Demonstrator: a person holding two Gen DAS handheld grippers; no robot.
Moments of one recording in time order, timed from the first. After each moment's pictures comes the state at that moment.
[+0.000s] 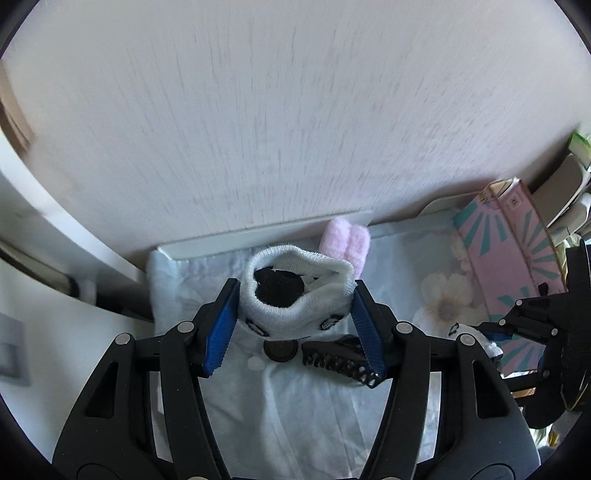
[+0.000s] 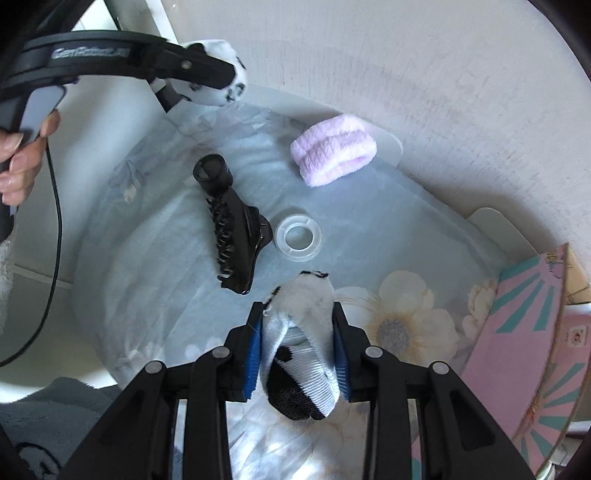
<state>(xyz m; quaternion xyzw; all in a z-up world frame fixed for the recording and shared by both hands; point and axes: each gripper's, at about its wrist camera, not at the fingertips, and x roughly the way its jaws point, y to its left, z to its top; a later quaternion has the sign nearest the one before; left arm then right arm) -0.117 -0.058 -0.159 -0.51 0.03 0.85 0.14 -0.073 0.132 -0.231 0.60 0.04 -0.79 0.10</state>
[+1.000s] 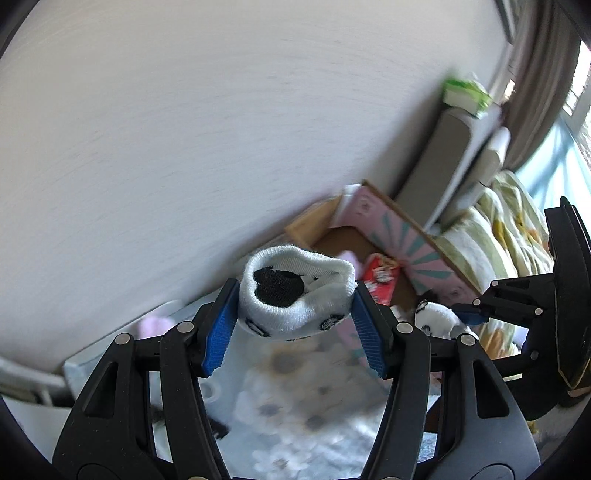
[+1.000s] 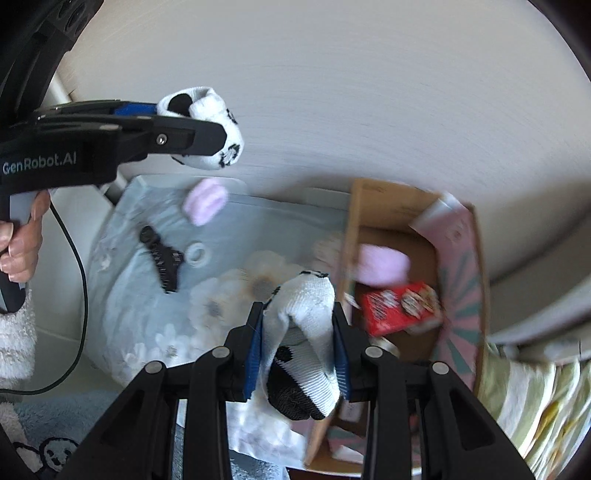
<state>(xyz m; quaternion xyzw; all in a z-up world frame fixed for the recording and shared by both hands) -0.075 0.154 -0.075 -0.45 0.12 0.82 0.34 0.046 0.245 -0.148 0.53 -0.08 -0.84 -0.07</state>
